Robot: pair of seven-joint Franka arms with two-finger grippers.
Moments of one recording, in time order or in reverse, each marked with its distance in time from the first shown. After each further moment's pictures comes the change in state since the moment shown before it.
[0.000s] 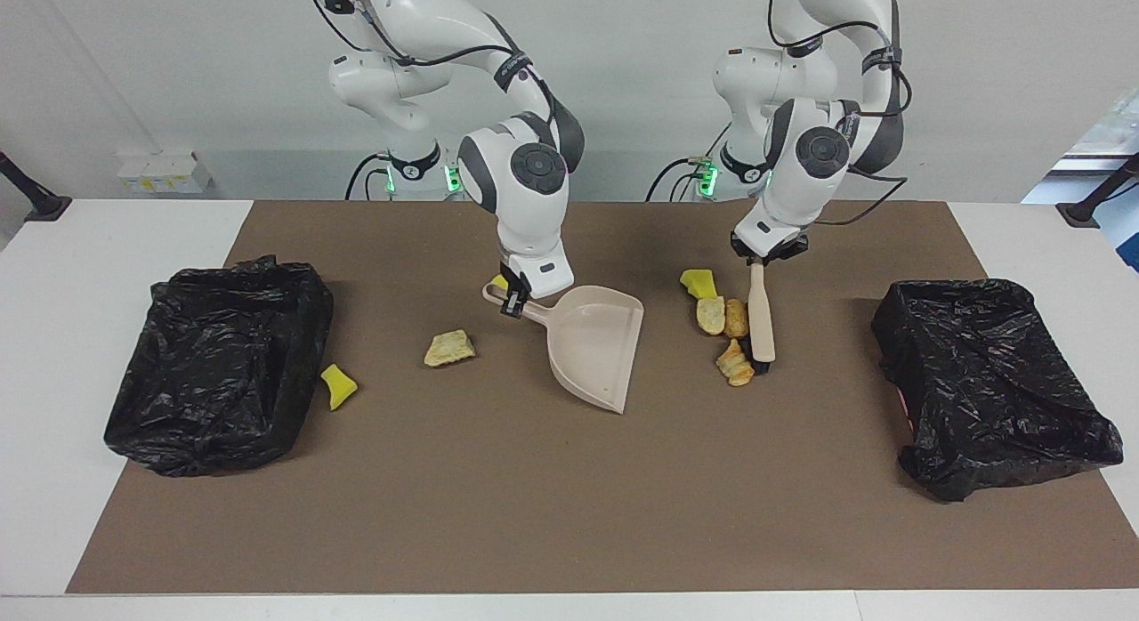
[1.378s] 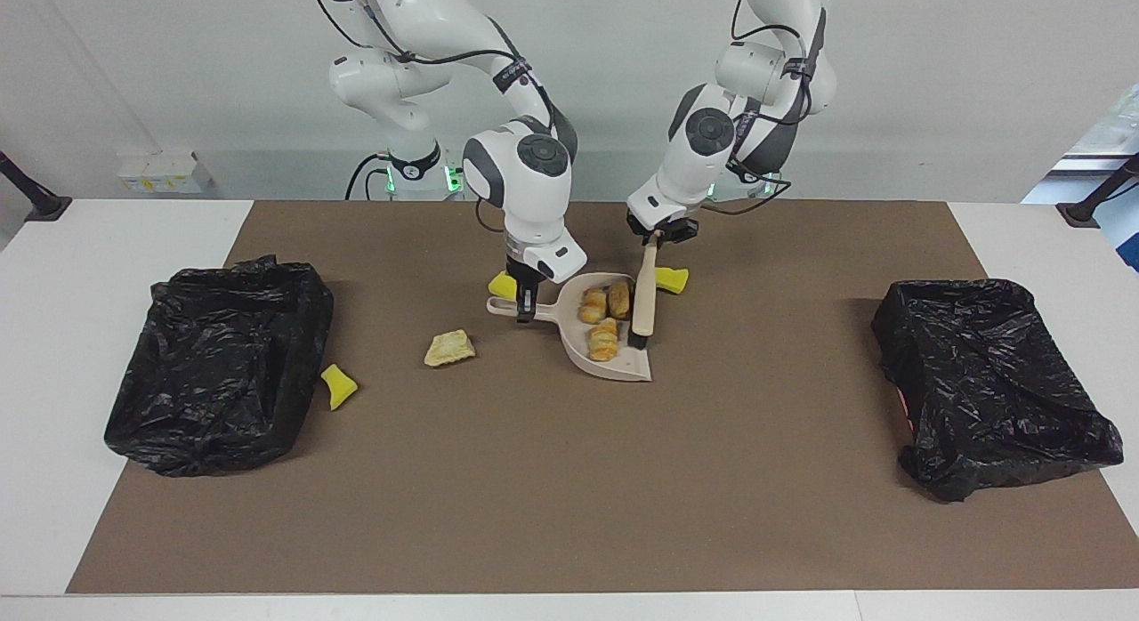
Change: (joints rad) left arm -0.383 0.052 -0.011 0.057 -0.258 0.099 -0.206; right arm 0.021 -0.023 0.000 -0.112 -0.036 0.159 -0.063
